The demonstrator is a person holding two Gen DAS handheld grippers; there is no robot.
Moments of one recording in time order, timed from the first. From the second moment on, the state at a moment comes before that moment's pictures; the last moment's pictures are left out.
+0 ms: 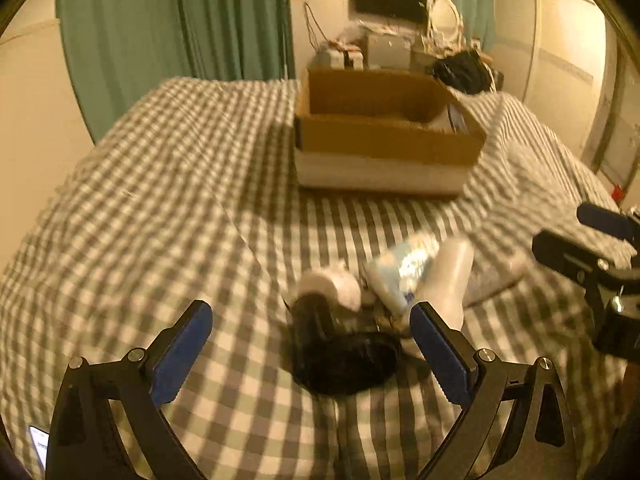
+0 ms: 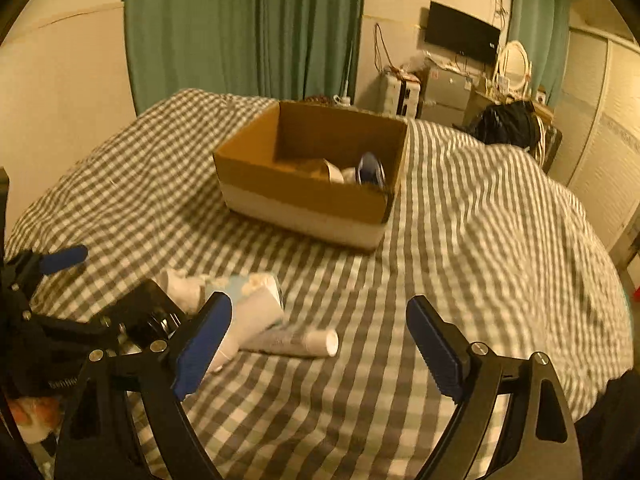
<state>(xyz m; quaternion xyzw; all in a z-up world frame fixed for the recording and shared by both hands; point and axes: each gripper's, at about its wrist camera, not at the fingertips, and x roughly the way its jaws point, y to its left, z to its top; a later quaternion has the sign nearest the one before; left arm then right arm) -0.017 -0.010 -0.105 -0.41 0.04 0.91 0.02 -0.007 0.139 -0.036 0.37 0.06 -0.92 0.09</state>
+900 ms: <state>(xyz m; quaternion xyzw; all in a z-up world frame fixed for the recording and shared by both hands) -0.009 -0.001 -0.105 -0.41 0.07 0.91 0.05 -0.012 0.139 -0.058 0.40 0.03 -0.91 0.09</state>
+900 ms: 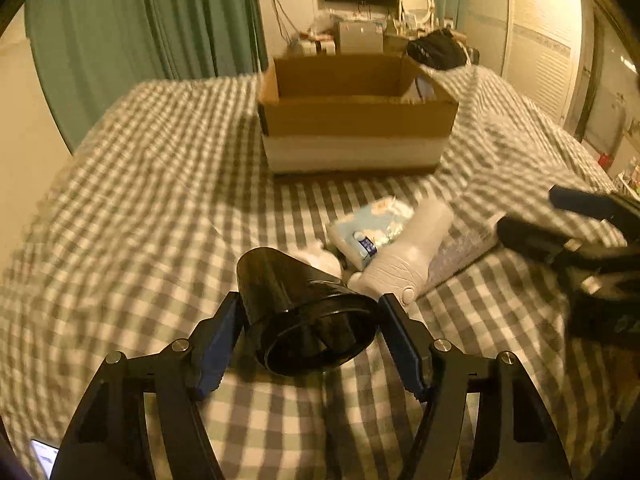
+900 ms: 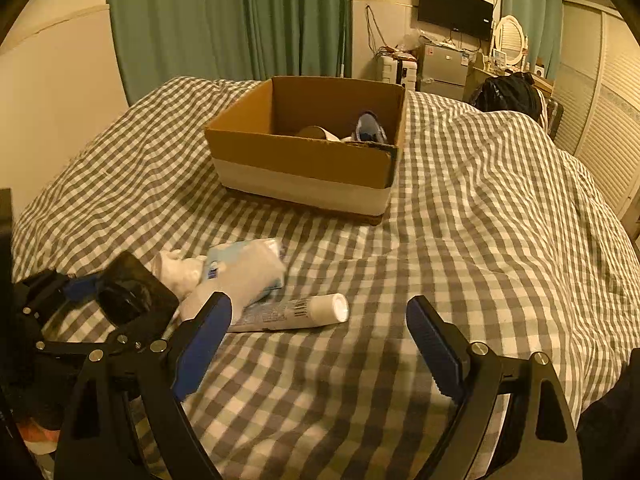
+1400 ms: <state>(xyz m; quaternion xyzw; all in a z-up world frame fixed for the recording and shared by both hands) -0.017 -0.053 -0.092 -0.39 0.05 0.92 -0.01 -0.050 0.081 -0.091 0.47 0.03 -0.87 0.13</state>
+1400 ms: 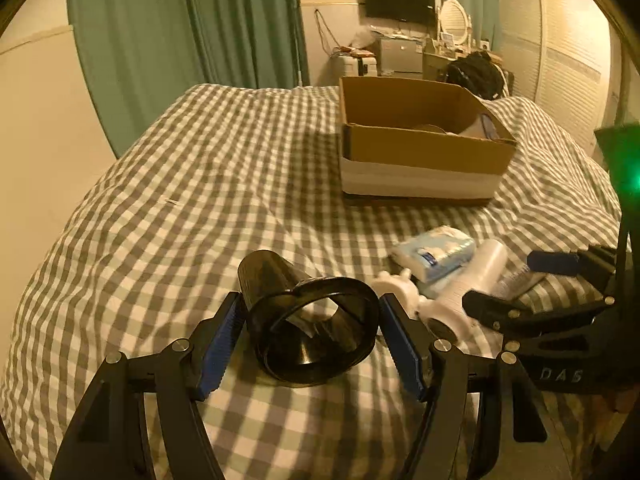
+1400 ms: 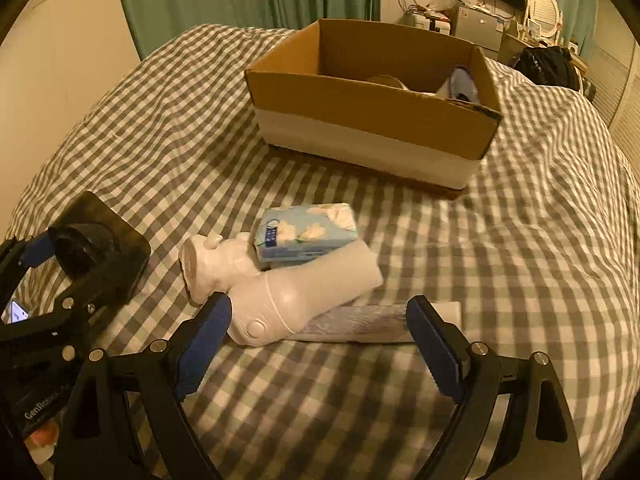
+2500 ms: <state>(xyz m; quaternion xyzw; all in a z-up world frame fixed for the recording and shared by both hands) 0.001 -0.033 -0.064 -0.38 0.04 0.93 0.04 -0.023 0.082 -0.060 0.44 0.04 -0.89 0.16</state>
